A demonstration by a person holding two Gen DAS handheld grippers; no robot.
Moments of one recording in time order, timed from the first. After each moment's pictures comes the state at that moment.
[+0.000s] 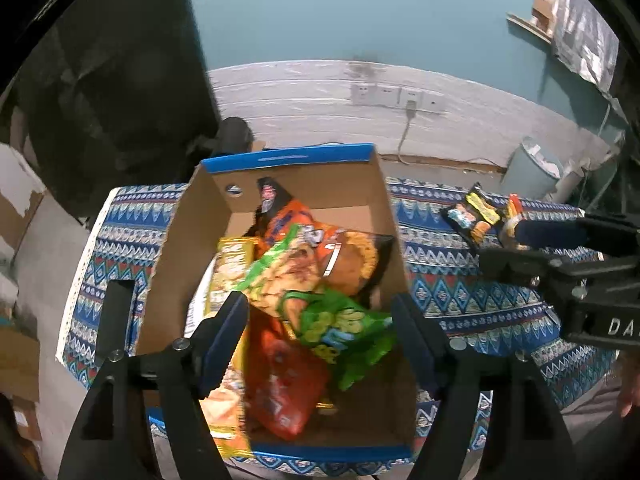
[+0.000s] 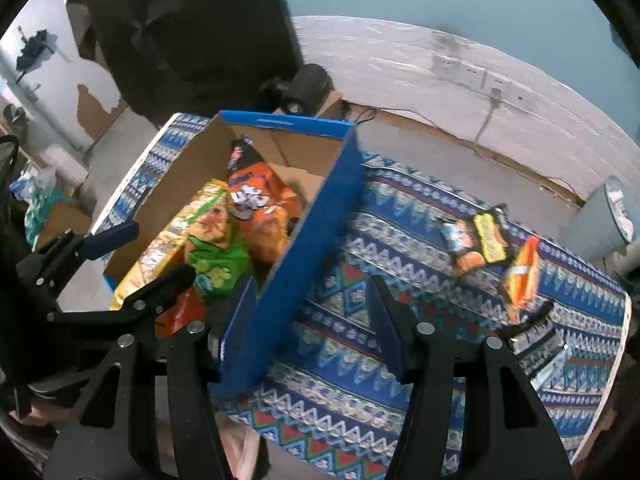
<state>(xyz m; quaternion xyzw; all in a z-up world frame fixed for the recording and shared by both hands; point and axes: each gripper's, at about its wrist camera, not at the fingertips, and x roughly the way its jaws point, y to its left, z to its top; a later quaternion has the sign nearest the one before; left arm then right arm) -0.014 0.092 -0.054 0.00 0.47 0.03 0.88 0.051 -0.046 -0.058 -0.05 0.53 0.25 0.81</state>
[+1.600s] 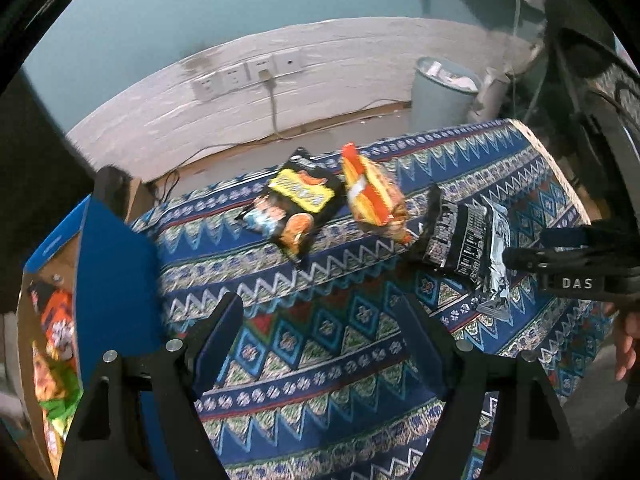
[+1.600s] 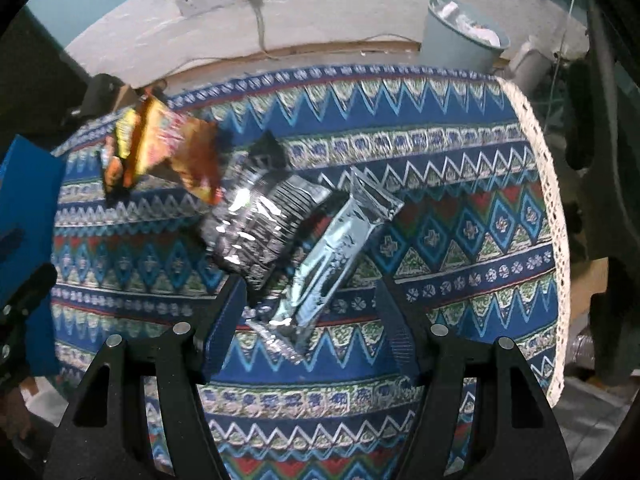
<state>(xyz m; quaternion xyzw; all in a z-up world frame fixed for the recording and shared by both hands) 0.060 -0.130 -0.126 0.12 0.50 -0.12 0.85 0.068 -0.323 -0.178 0.05 0.62 -0.01 0.78</state>
